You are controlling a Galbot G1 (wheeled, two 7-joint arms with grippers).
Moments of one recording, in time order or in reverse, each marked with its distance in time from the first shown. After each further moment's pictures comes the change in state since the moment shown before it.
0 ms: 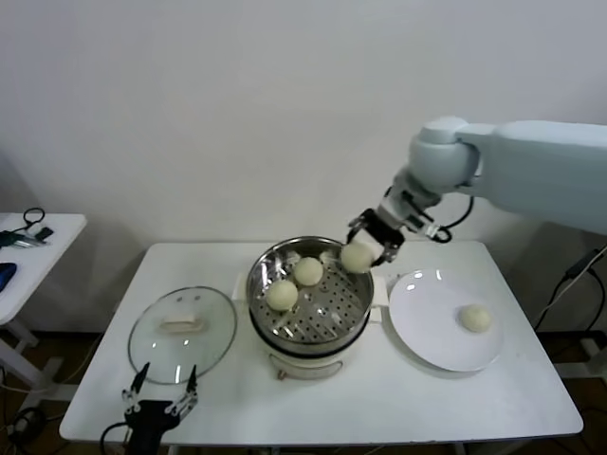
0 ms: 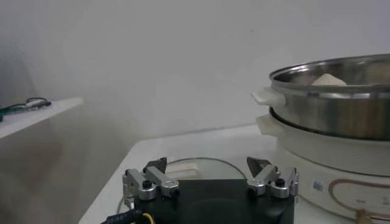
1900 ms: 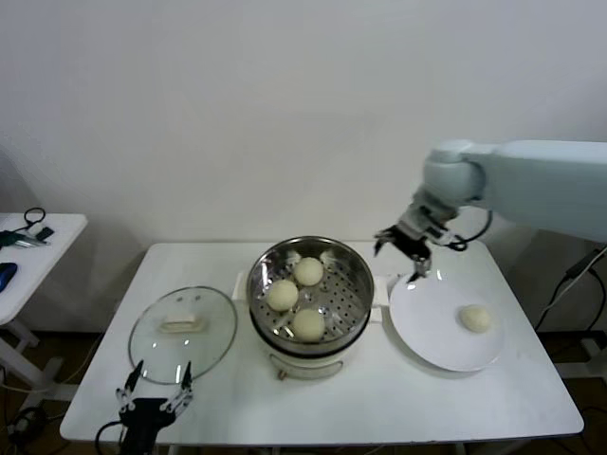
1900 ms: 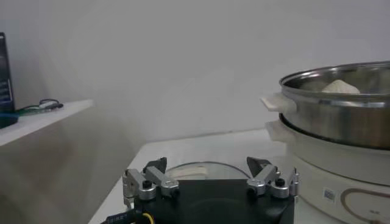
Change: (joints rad) left arm -0.004 -0.006 -0.008 -0.012 -0.013 0.003 -0.007; right arm -0.028 -0.170 -0.149 -0.207 0.089 -0.041 -0.088
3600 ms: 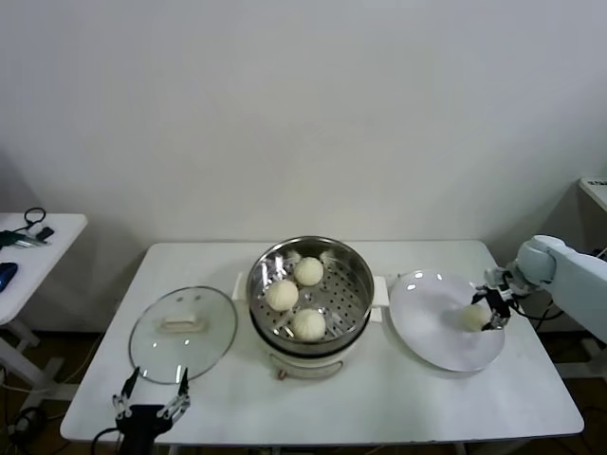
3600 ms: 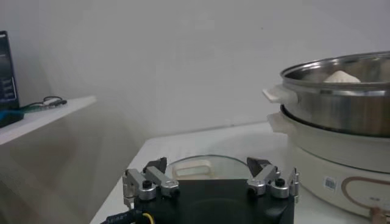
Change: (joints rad) left arm 0.024 -0.015 -0.013 0.002 0.018 -0.006 0.002; right arm -0.873 -0.120 0.735 -0.582 -0.336 -0.030 0.011
